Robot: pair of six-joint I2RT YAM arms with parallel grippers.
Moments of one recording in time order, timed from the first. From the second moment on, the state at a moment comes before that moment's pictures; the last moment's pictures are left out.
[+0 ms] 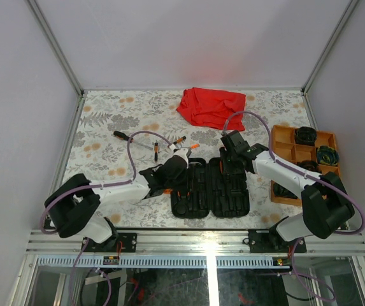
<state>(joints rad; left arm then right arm) -0.90 1.48 0.71 0.01 0.00 -0.75 0.58 1.45 0.91 -0.54 0.09 0.42</state>
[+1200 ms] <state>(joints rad) -0.98 1.57 0.73 0.07 -0.09 -0.82 0.55 1.62 0.97 -0.51 0.09 0.42</state>
